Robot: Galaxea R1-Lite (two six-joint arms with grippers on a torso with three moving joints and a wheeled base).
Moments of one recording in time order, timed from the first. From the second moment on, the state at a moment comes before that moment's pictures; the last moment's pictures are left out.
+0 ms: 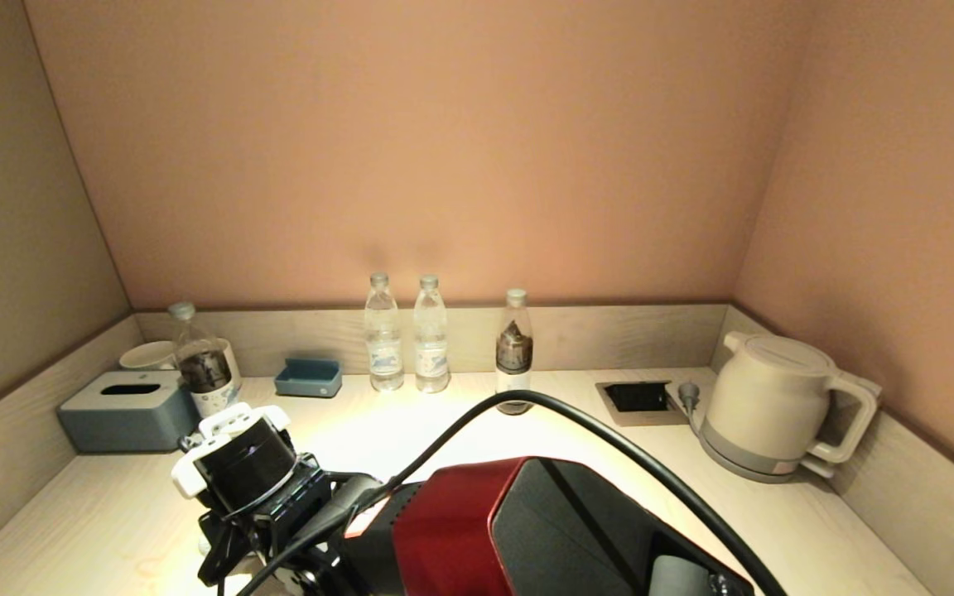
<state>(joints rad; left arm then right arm) 0.01 0.00 0.00 0.01 -0.01 0.03 1.06 2.56 -1.94 -0.12 -0.23 0.11</state>
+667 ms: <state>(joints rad) 0.01 0.00 0.00 0.01 -0.01 0.04 1.06 2.59 -1.94 -0.11 -0.23 0.11</state>
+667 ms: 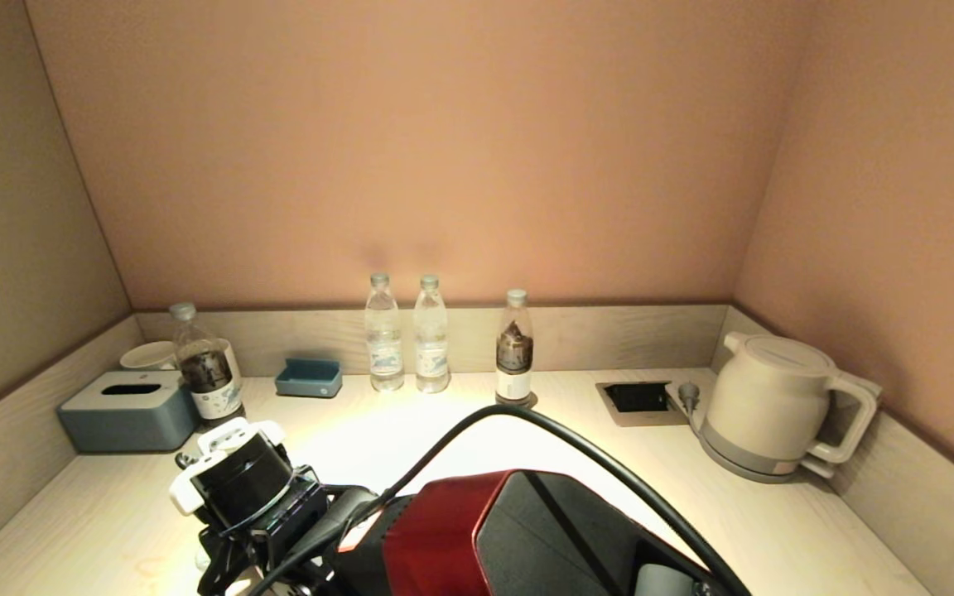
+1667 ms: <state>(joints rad) 0.01 0.00 0.00 0.01 -0.01 0.04 0.89 2.64 -1.93 -0.06 -0.29 0.12</state>
